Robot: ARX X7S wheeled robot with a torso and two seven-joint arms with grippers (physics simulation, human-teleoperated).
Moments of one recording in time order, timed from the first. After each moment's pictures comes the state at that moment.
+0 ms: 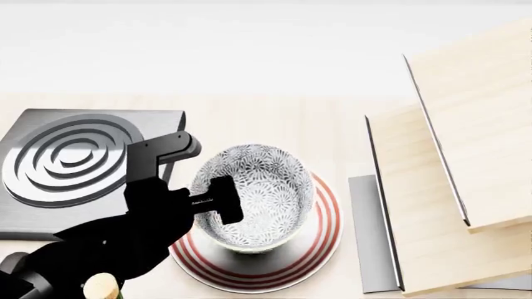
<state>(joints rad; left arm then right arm) -1.21 0.00 1.65 -1.21 -1.98 -0.08 -0.14 0.18 0.20 -0.58 0.52 0.29 -0.48 0.33</state>
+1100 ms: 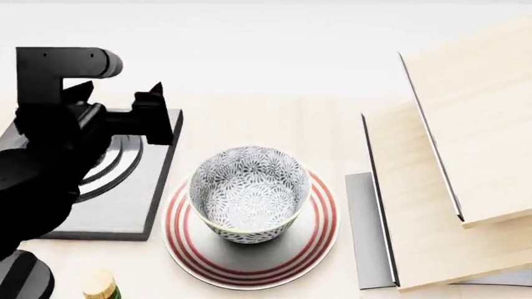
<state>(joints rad) -1.45 -0.53 1.68 -0.34 -1.63 0.18 -0.54 0.20 0.21 -0.62 0.52 0.27 -0.47 0.37</state>
